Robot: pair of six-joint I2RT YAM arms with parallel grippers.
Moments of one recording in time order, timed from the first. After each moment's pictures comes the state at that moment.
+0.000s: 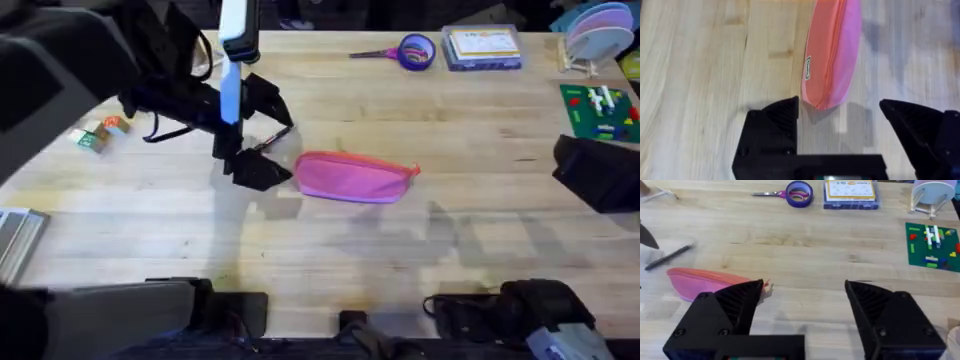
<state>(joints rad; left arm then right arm) 0.00 1.48 1.11 -1.13 0.82 1.44 0.01 0.45 1.11 -1.14 -0.01 0.00</state>
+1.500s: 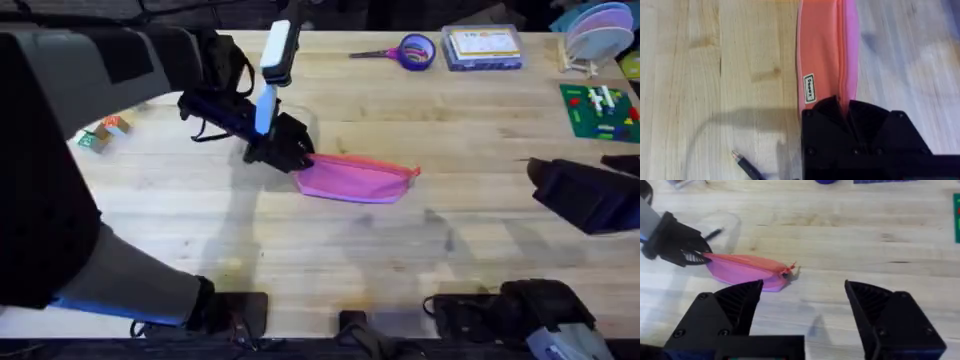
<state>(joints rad) -0.10 1.71 1.11 -1.04 0.88 1.54 0.01 0.45 1.10 -1.23 -0.15 0.09</state>
